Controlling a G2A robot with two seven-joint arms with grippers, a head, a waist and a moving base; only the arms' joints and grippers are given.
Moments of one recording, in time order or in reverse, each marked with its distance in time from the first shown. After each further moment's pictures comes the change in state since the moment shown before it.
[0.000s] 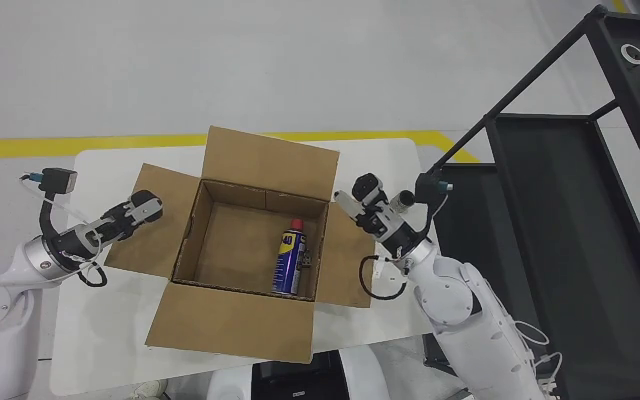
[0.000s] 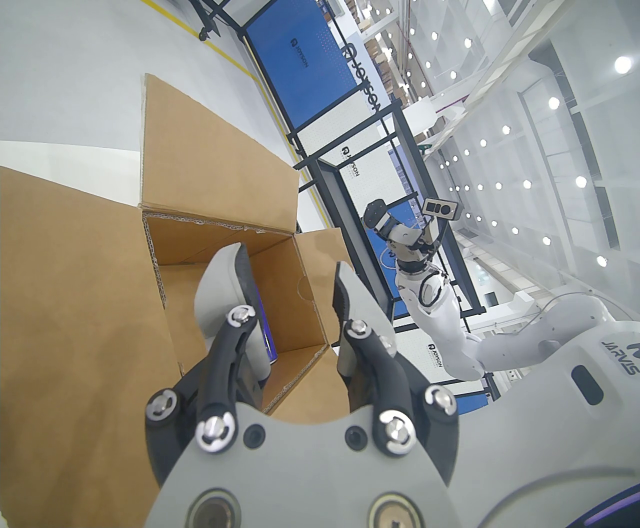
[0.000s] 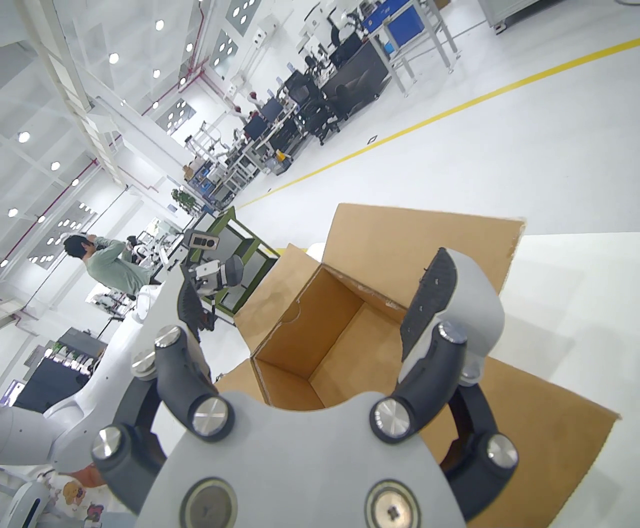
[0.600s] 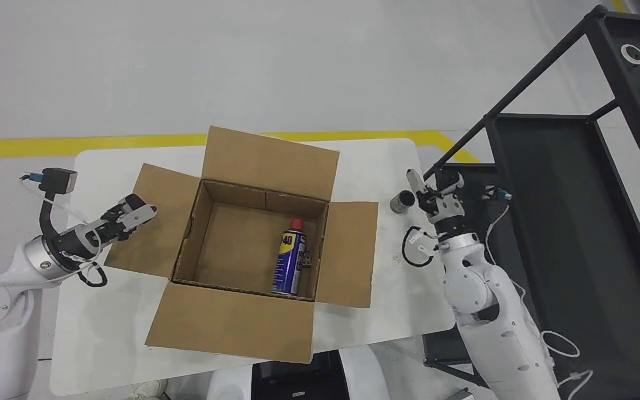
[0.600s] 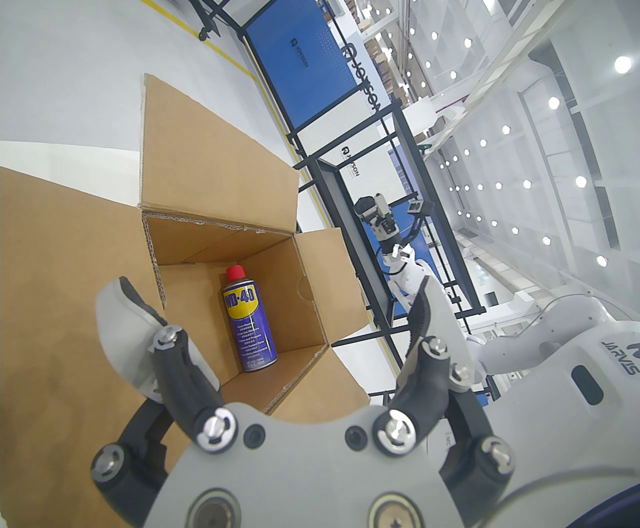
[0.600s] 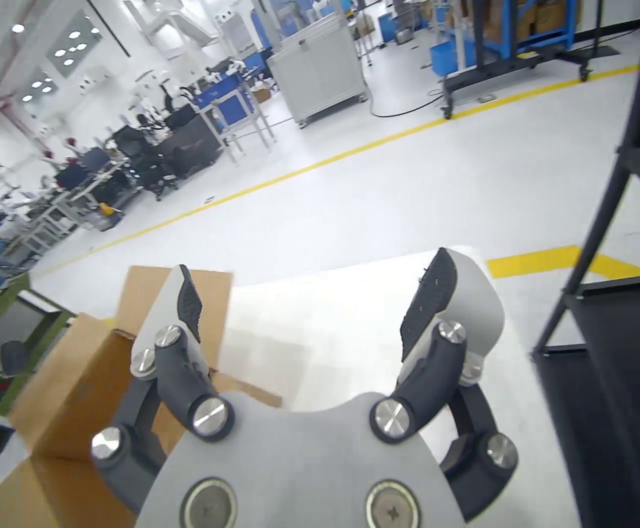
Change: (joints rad) left arm 0.000 0.000 0.000 0.000 0.000 0.000 0.000; right arm -0.054 0.005 0.187 0.186 -0.338 0.242 -0.235
